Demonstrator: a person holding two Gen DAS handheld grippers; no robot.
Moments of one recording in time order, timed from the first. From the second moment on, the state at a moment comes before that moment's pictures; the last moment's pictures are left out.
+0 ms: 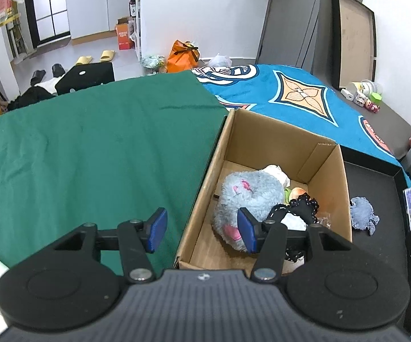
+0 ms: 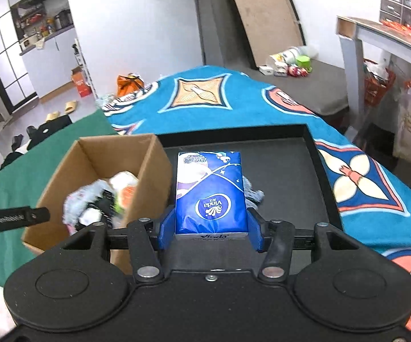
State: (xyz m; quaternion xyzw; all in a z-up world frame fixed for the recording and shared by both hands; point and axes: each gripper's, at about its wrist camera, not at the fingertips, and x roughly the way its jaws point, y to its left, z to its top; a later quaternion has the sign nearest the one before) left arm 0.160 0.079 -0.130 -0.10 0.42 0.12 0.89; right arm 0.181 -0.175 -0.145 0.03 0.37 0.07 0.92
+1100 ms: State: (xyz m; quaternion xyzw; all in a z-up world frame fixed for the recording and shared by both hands) left arm 0.154 0.114 -0.151 -0.17 0.44 0.09 0.88; right arm 0.180 -0.071 -0.111 0.02 0.35 0.16 0.92
